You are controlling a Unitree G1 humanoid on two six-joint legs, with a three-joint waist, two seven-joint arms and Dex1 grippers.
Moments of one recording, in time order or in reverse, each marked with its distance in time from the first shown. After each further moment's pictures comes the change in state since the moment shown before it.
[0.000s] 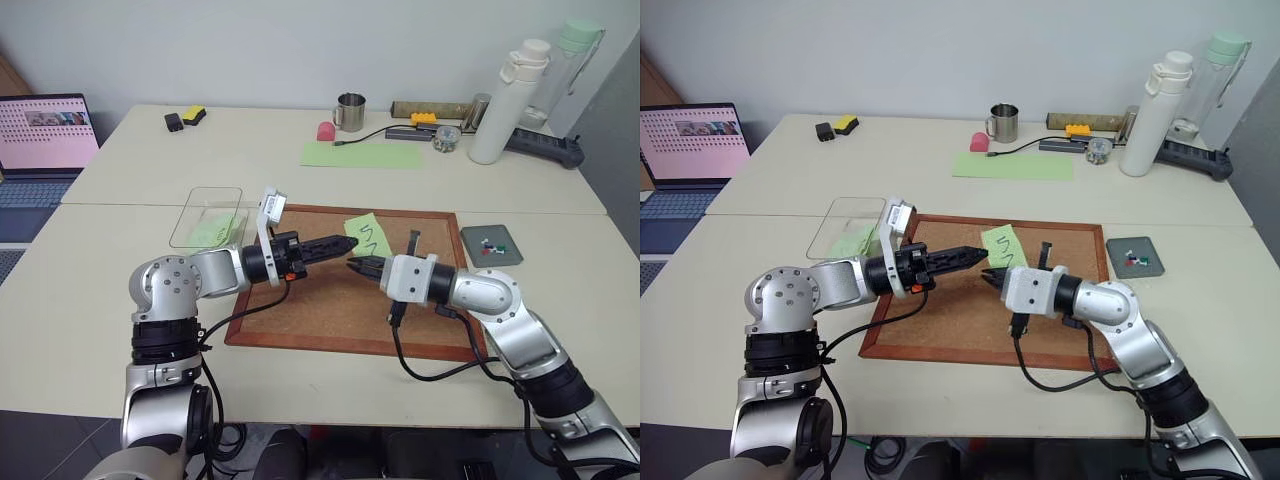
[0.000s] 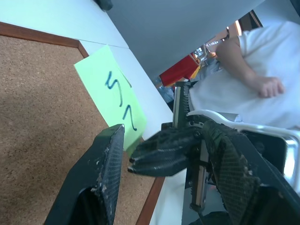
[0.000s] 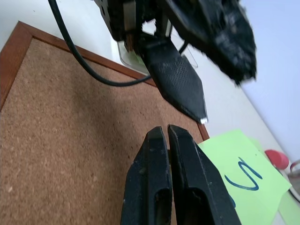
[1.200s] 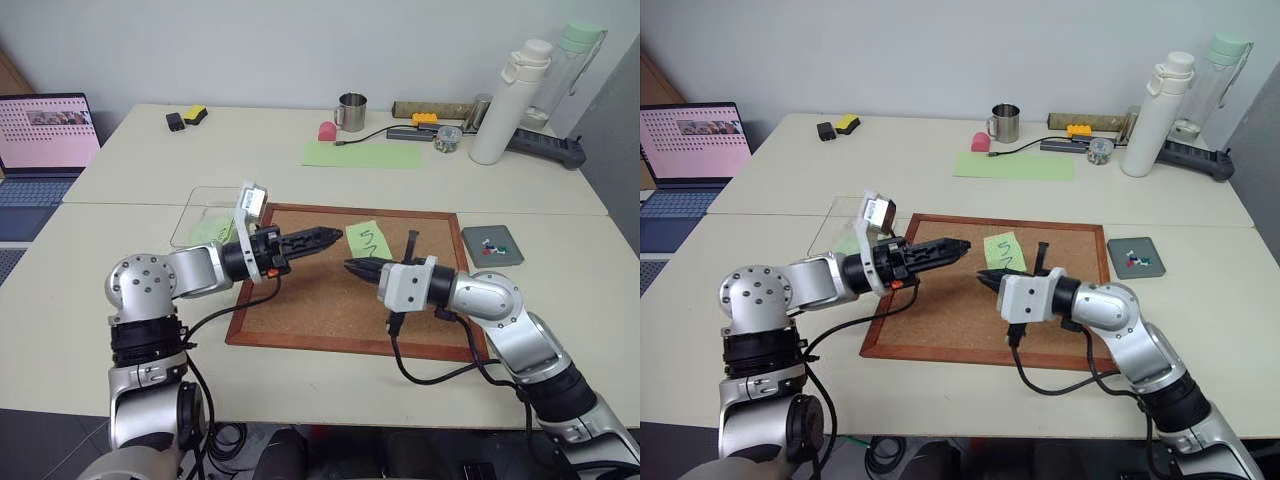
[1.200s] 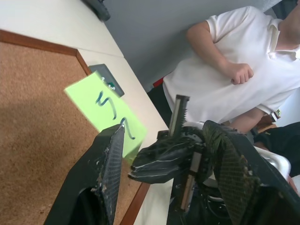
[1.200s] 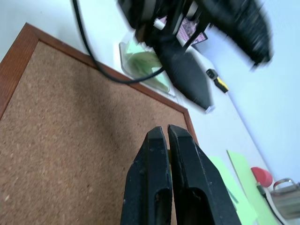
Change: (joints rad) left arm 0.008 0.023 0.086 0.014 -0.129 0.082 0.080; right arm 0.006 -0.007 -0.005 -0.045 -0.046 -0.035 -0.016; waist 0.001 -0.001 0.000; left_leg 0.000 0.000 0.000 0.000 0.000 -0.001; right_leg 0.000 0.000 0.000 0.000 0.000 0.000
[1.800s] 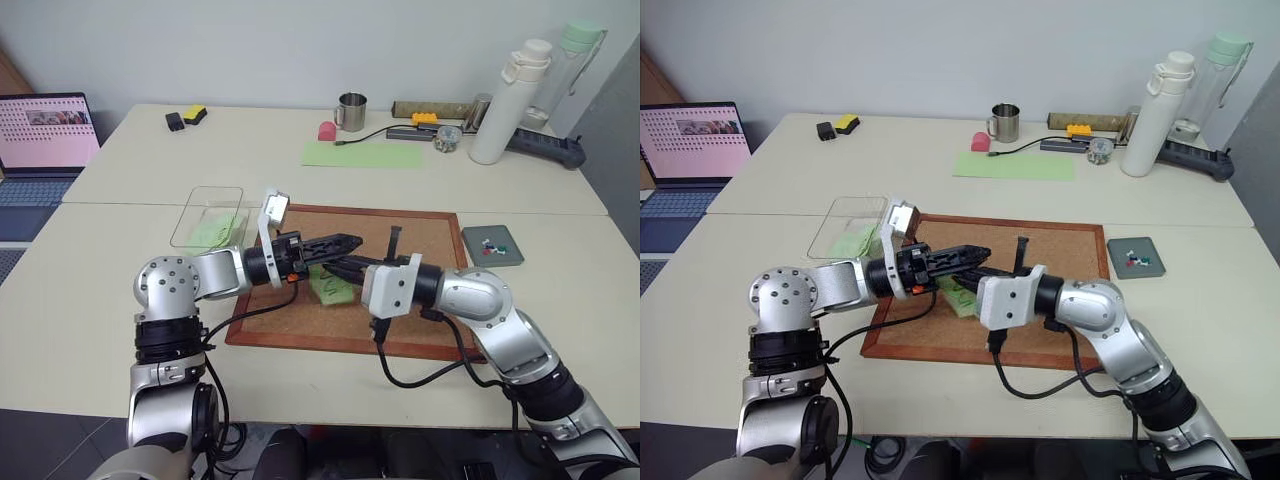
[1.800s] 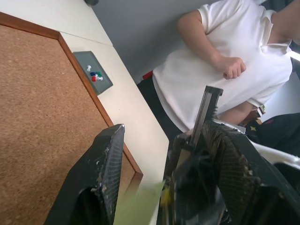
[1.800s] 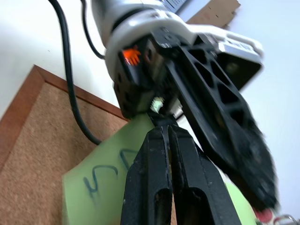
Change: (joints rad) left arm -0.021 -0.045 -0.056 0.016 0.003 -0.017 -0.003; right arm -0.034 0.049 0.052 -0.065 -0.003 0.040 0.005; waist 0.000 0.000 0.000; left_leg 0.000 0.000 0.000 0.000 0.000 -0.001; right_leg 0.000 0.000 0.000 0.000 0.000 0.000
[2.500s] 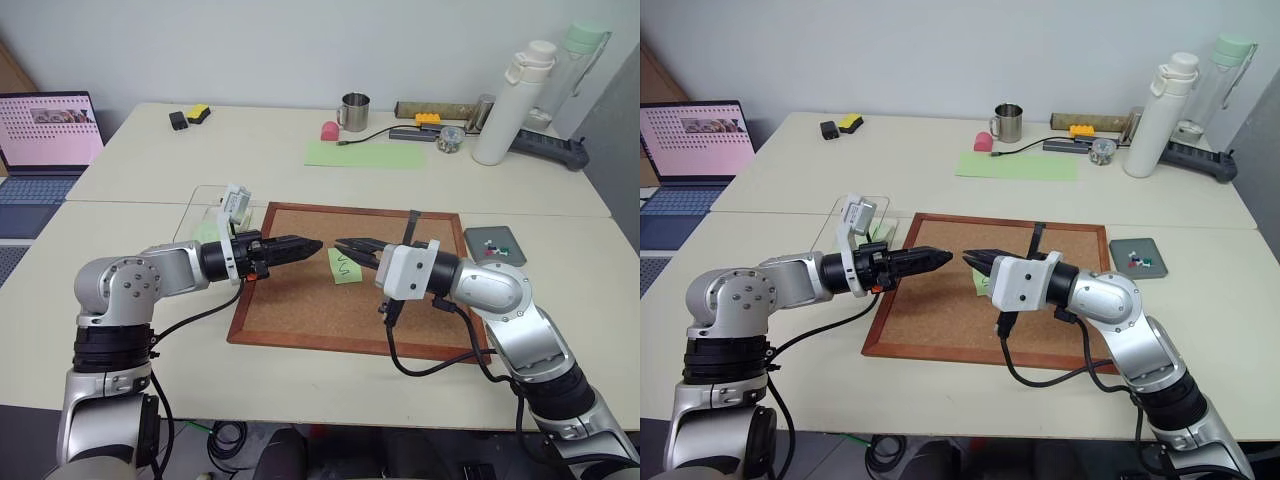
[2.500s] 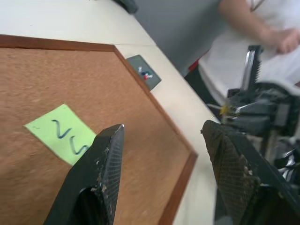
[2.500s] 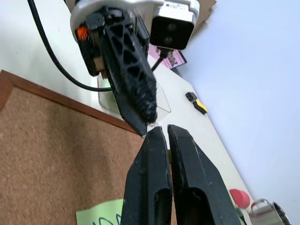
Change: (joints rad) left arm 0.068 0.292 -0.134 -0.062 0.205 -0.258 -0.270; right arm 0.001 -0.015 -0.087 -0.062 0.048 0.087 -0.011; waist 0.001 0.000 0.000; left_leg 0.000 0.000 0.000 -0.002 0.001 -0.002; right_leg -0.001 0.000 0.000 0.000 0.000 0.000
